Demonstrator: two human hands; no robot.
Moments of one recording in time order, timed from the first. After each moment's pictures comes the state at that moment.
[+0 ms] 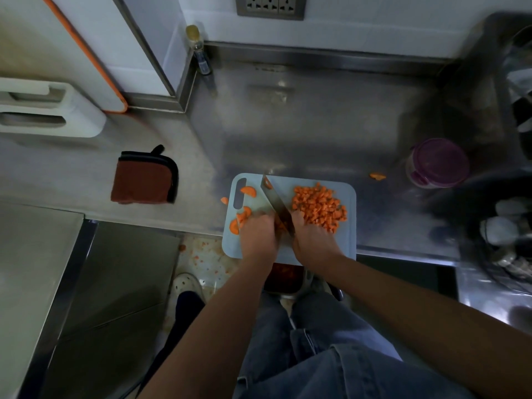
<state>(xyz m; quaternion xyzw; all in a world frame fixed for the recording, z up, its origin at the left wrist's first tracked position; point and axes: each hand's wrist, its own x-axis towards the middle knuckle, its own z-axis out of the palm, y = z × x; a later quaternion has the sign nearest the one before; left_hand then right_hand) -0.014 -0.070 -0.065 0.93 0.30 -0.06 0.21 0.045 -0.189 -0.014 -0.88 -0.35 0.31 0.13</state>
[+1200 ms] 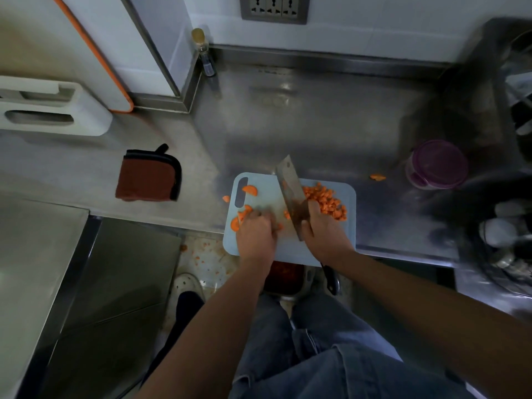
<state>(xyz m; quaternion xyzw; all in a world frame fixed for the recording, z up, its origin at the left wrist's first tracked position) -0.025 -0.075 -0.047 0.92 0.33 -0.06 0.20 0.060 -0.202 -0.017 -0.88 -0.31 0.26 0.27</state>
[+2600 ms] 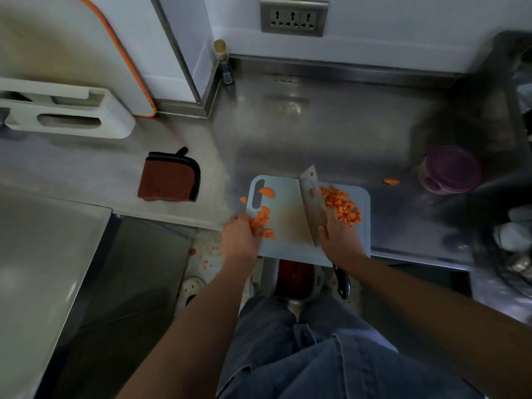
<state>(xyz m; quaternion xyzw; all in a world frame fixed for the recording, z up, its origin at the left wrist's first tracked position) -0.065 -0.024 -0.042 0.86 0.43 -0.04 0.27 0.048 -0.200 -0.025 -0.90 -0.23 0.27 0.24</state>
